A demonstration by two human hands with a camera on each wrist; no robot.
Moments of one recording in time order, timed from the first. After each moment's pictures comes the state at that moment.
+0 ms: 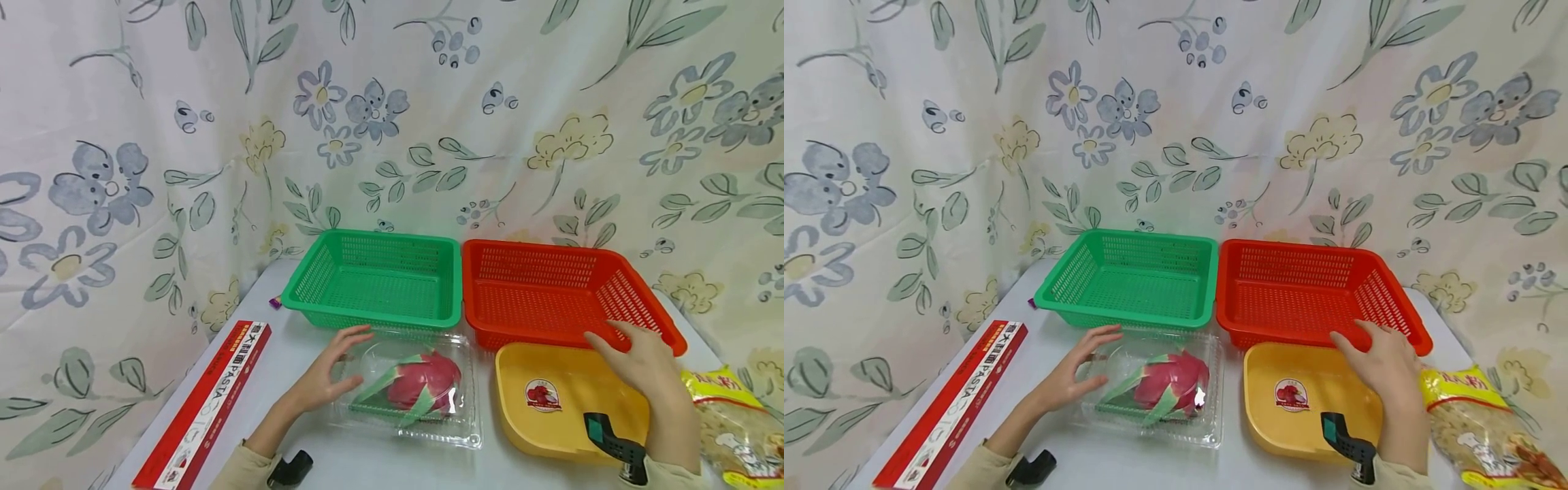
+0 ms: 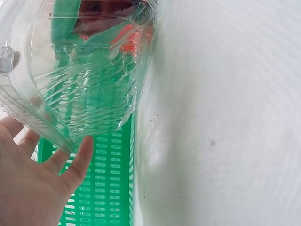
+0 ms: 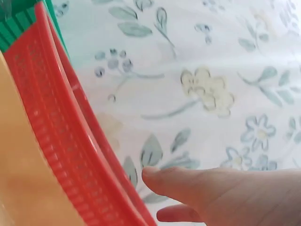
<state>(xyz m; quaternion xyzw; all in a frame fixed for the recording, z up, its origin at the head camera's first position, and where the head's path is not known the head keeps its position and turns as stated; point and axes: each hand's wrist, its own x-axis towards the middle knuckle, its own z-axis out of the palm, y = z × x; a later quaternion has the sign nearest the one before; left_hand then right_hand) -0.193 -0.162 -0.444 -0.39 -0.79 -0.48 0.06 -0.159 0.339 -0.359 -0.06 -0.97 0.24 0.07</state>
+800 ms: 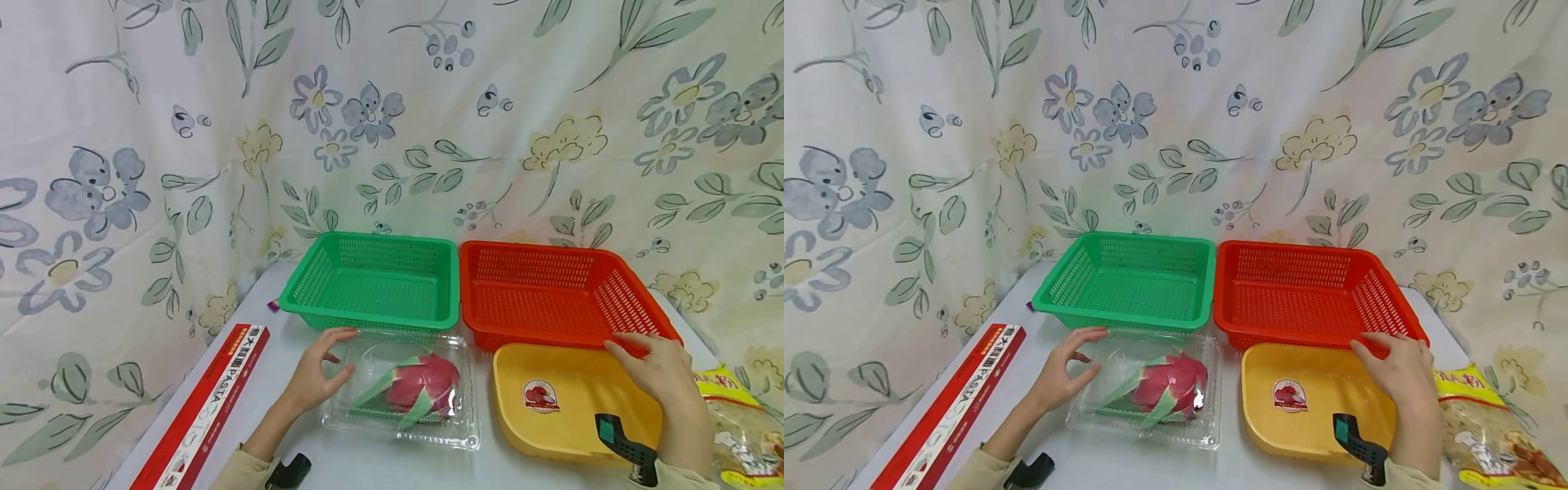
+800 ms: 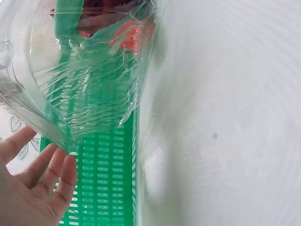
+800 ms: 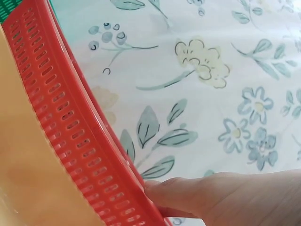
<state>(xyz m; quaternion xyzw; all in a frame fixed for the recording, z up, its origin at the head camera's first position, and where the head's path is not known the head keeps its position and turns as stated) -0.193 -0.163 -0.444 -0.33 -0.81 -0.45 0.20 -0.154 0.366 -0.370 -0.09 -0.96 0.27 0.06</state>
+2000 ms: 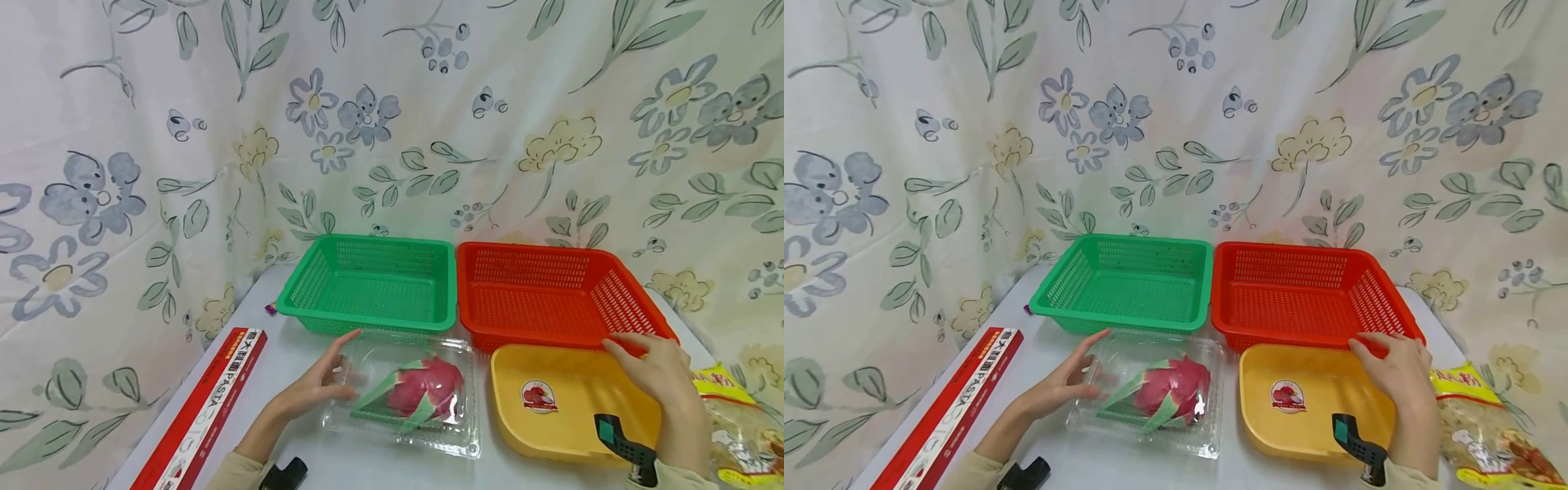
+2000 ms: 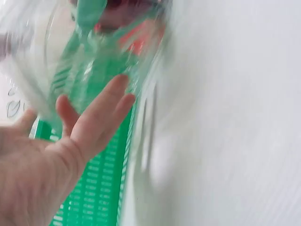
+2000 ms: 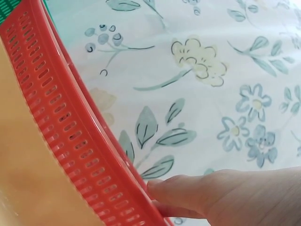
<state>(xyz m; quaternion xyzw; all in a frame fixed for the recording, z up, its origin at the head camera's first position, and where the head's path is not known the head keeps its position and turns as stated) -0.191 -0.174 -0.440 -0.29 -0.69 -0.63 -0.20 -0.153 0.367 -0.371 -0.09 -0.95 0.29 0.06</state>
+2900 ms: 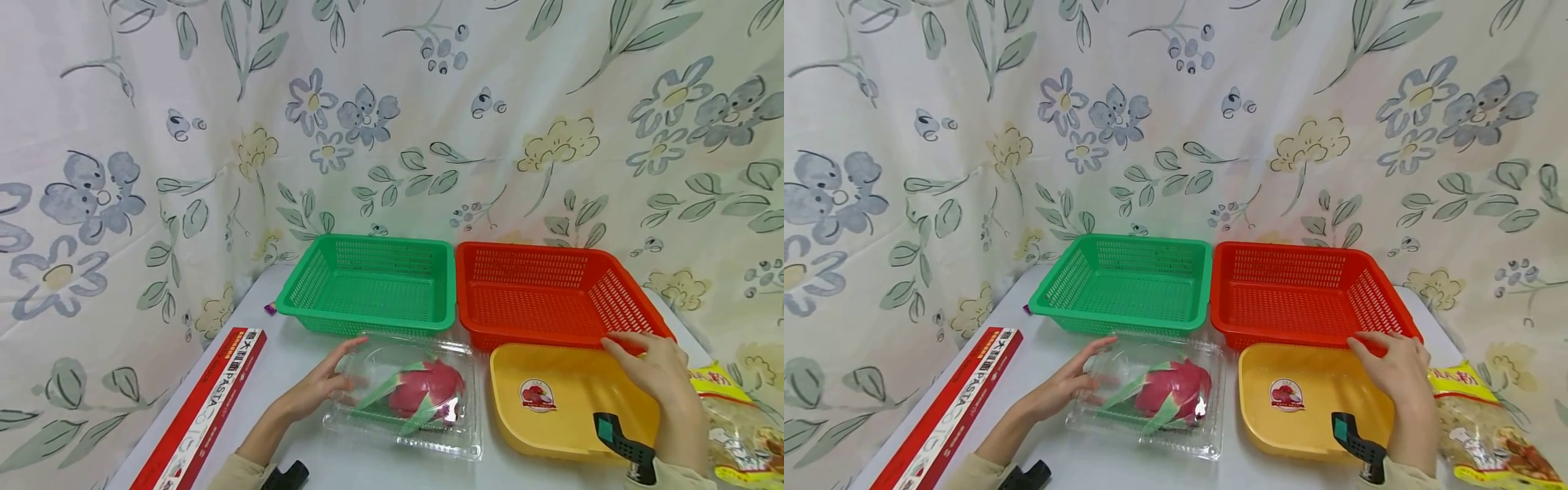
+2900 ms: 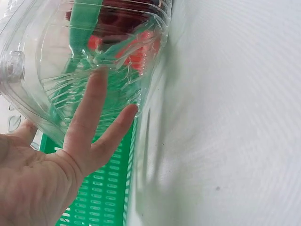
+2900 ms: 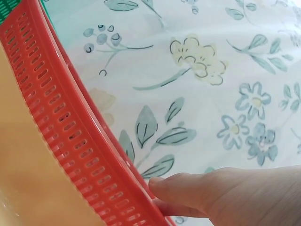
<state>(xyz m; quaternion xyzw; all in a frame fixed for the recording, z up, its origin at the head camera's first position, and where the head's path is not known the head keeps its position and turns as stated) -0.187 -0.167 -0.436 -0.27 -0.69 -0.64 -0.22 -0.151 0.368 -0.372 -0.09 -0.95 0.30 0.07</state>
